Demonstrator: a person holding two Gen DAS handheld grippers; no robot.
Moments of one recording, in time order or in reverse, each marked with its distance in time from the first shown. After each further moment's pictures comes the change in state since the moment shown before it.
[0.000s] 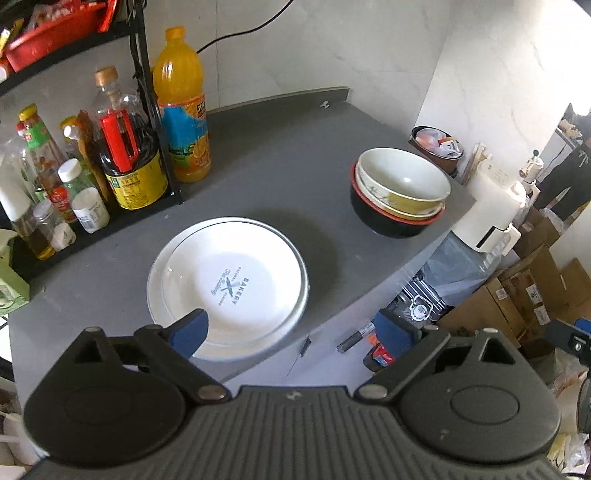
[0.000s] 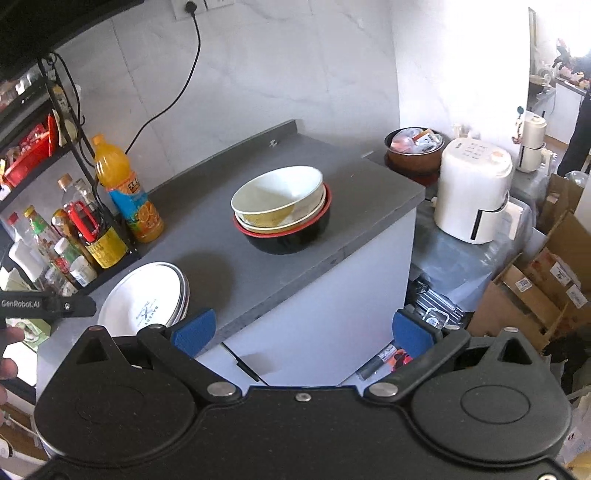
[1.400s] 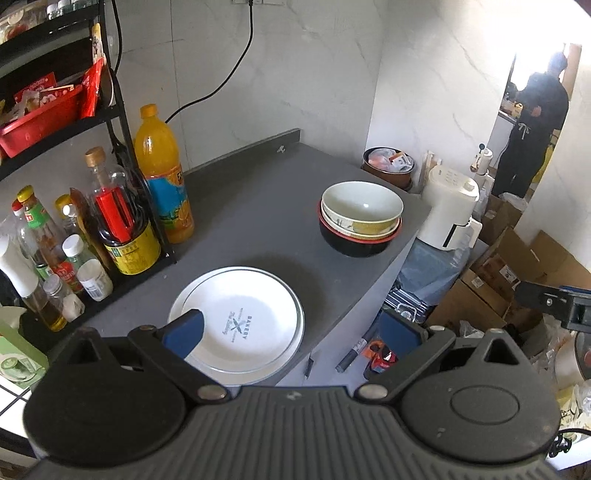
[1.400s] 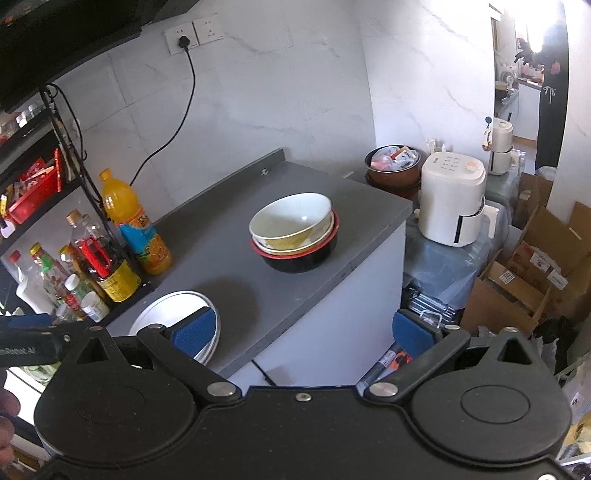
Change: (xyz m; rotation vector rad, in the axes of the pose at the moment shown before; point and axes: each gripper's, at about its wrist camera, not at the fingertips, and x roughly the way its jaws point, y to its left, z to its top) left arm -0.066 0.022 -0.004 0.197 -0.130 -0.098; right arm -0.048 0.063 -0.008 0.088 -0.084 -0.087
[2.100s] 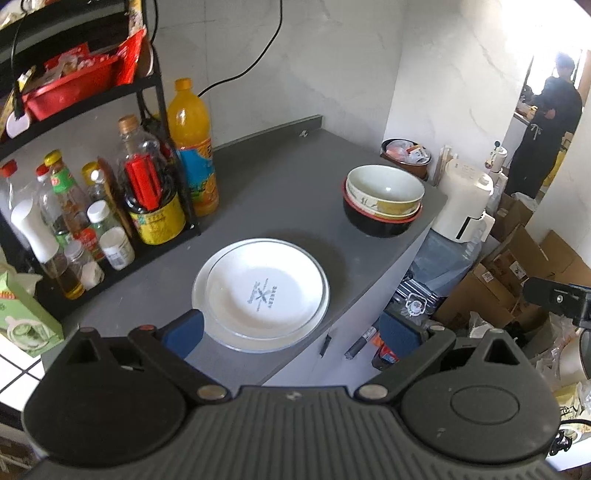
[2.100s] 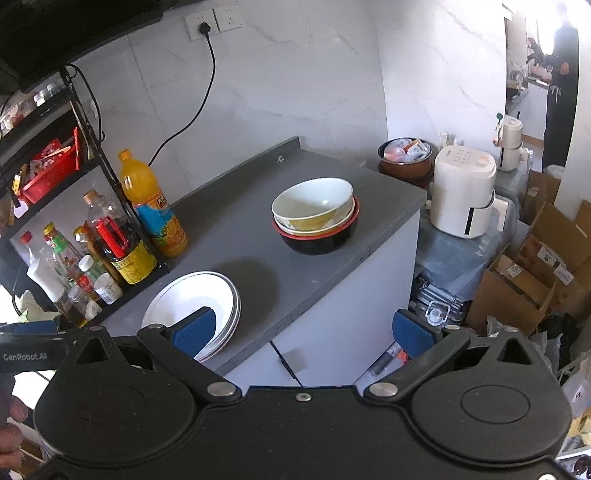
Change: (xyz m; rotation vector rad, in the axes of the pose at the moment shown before) left arm -0.011 0.031 -0.027 -0.057 0.035 0.033; right arm -0.007 0.025 -0.014 -0.022 0.029 0.022
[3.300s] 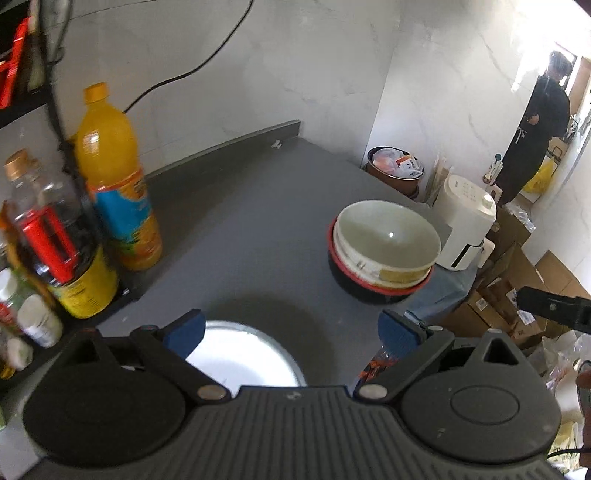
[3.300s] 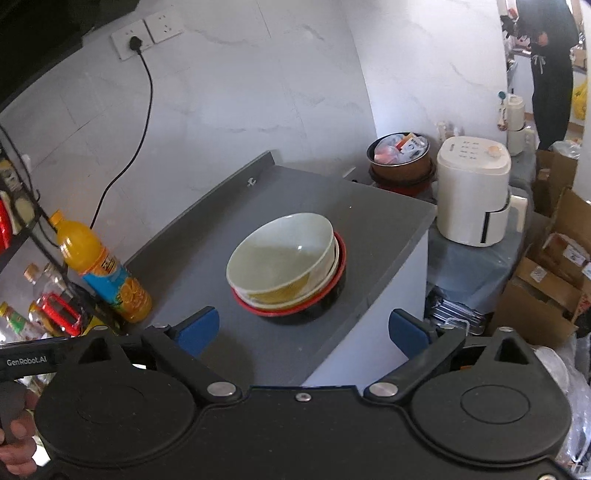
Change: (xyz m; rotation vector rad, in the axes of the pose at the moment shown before) left arm 0.152 -0.020 0.112 0.012 0.011 -0.095; right arm 0.140 -0.051 0.081 0.138 -0.010 0.004
